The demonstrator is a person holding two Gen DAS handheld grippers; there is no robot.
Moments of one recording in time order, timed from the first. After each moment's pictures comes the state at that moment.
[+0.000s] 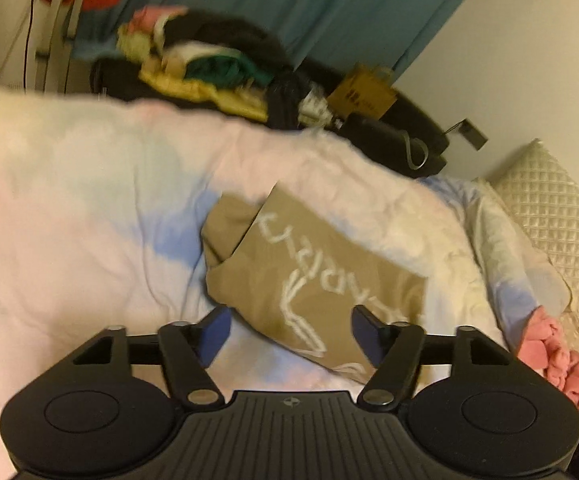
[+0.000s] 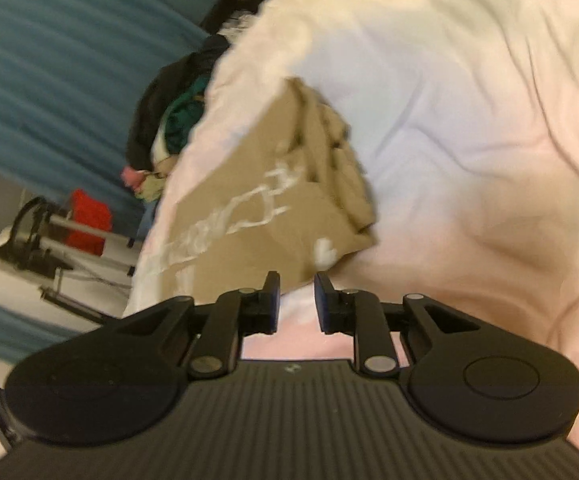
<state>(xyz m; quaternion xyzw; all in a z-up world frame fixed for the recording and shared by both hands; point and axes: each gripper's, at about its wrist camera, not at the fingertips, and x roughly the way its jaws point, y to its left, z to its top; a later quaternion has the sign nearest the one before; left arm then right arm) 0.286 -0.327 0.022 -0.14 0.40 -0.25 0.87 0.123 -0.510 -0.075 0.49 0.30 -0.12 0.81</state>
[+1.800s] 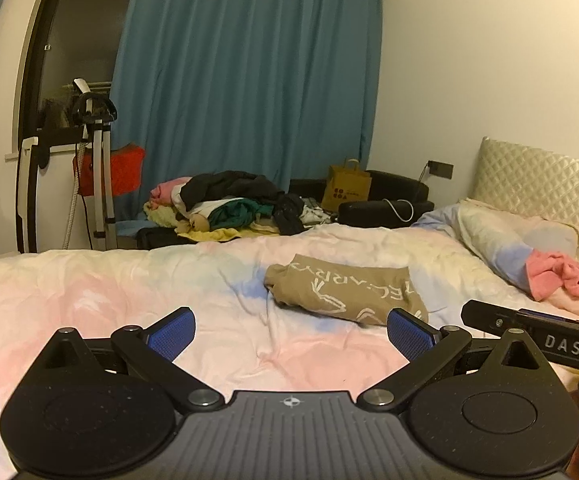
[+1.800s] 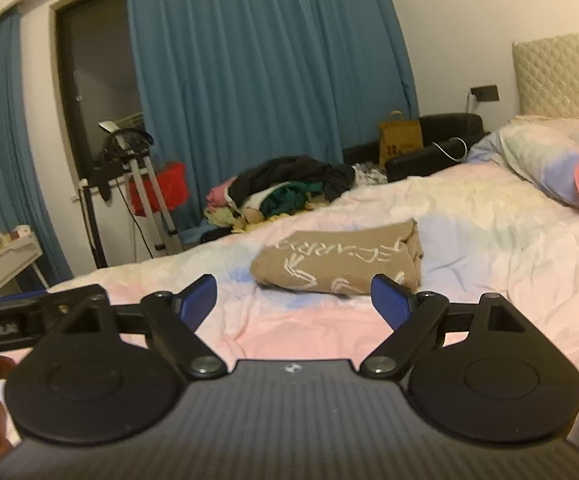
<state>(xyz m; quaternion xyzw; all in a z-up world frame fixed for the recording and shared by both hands) -0.015 -0.207 0.070 0.01 0.18 -0.23 0.96 -0.057 -0.316 0.003 0.14 0.13 -0.10 0.98</state>
